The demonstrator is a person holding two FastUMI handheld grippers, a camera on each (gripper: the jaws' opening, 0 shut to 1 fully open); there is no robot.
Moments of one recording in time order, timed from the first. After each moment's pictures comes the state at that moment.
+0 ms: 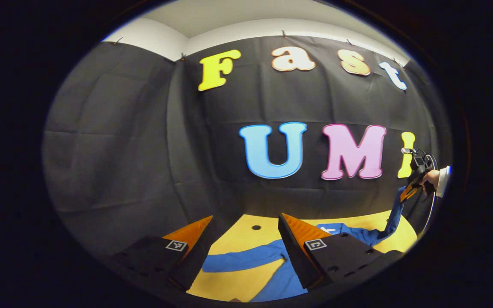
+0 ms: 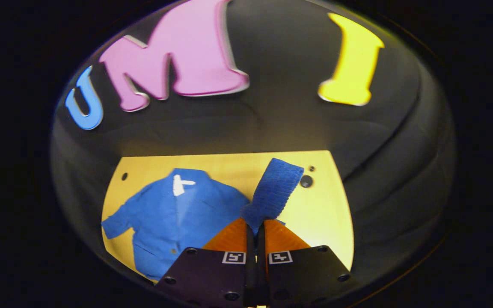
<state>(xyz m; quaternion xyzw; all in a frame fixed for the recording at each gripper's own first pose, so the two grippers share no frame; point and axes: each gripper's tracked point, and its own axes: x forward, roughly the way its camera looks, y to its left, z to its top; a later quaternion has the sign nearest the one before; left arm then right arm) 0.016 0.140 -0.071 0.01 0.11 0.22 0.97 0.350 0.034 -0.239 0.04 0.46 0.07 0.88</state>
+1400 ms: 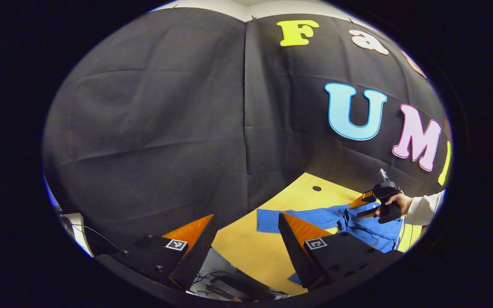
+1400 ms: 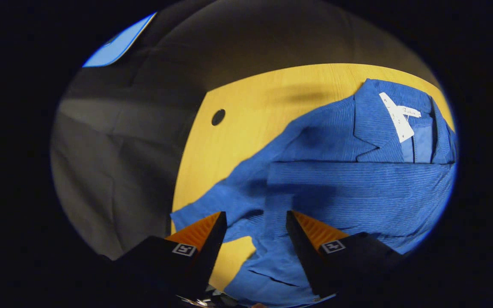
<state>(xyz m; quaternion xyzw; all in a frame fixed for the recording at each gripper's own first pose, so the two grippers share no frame) -0.083 0.237 -0.193 -0.11 0.23 0.37 0.90 0.269 0.473 -0.386 0.20 0.61 0.31 0.70</state>
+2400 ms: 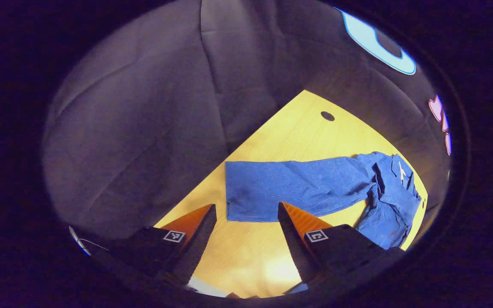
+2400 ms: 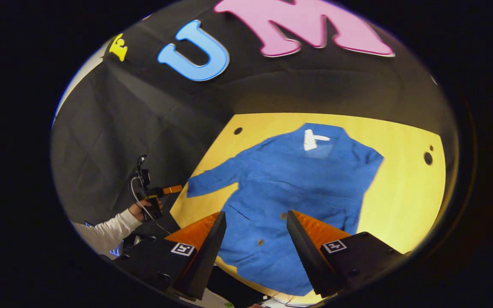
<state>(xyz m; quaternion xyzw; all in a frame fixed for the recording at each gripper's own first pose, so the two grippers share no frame) 0.072 0.328 -0.413 -0.20 0.53 0.26 0.78 0.161 0.171 -0.230 0.14 0.51 0.35 0.78</state>
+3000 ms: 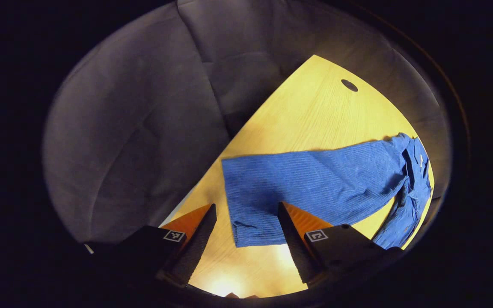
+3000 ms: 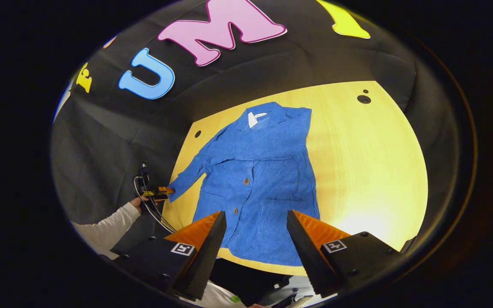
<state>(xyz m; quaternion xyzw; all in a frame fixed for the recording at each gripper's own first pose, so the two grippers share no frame) 0.103 0.349 -0.482 -0.19 0.61 0.21 0.74 0.084 0.077 -0.244 0.21 0.53 0.21 0.79</state>
